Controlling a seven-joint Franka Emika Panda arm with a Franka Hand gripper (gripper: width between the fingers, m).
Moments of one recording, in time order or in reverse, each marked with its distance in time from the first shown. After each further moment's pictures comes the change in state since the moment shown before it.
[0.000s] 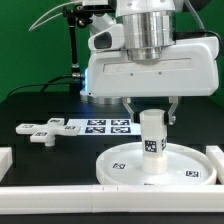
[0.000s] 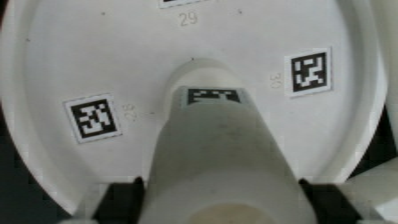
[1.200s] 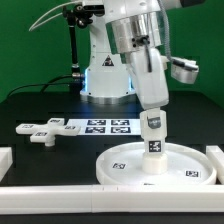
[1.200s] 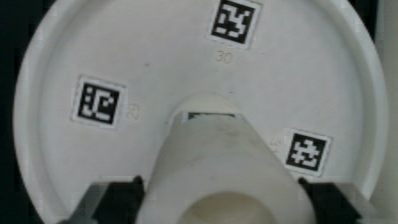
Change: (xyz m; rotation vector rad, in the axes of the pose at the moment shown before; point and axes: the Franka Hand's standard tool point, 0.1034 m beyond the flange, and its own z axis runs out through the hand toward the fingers) arm -0.005 0.002 0.002 0.068 -0.095 1.077
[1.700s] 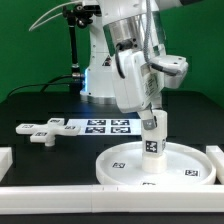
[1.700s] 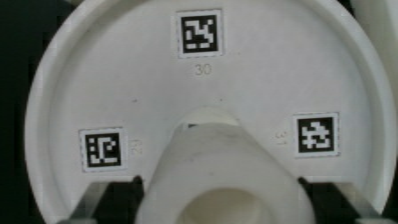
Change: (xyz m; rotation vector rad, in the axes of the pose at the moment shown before) arm -0.002 -0.001 0.001 0.007 -0.043 0.322
